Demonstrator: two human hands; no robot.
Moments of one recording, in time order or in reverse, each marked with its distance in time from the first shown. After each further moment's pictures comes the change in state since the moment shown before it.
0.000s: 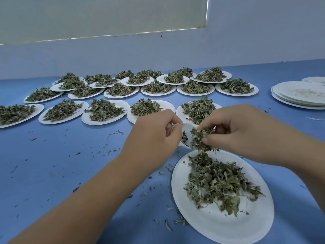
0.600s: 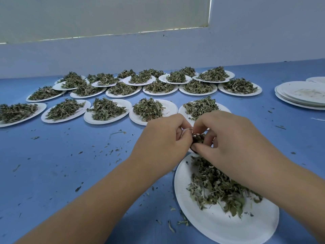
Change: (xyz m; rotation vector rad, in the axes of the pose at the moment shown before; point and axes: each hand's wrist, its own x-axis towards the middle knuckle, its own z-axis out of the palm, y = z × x) left_hand -0.003 0.007 0.008 -0.051 -0.080 -0.069; right_hand -0.002 -0.011 0.040 -0.215 0.241 -0.019
